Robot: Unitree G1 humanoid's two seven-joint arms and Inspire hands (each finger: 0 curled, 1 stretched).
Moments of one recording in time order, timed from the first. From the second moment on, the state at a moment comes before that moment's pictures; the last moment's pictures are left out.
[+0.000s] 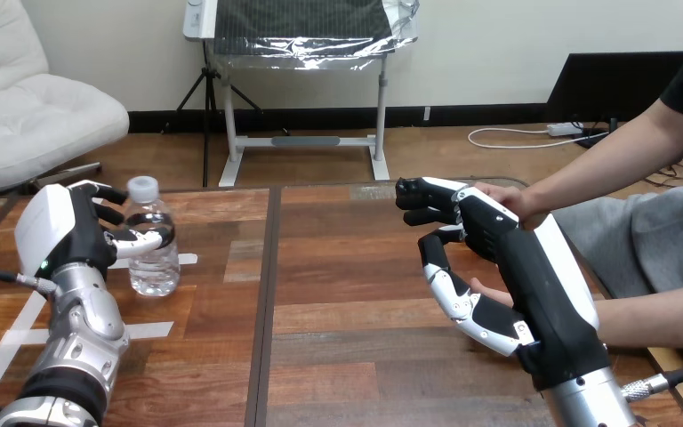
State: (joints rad) left arm -0.69 0.37 -0.08 1.19 0.39 -0.07 0.47; right arm 0.18 -0.17 0.07 -0.15 -0.20 -0.46 0.10
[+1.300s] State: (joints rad) left arm -0.68 0.35 -0.08 1.18 0.38 -0.07 0.50; right arm 0.18 -0.20 0.07 -0.15 -0.21 -0.46 0.10
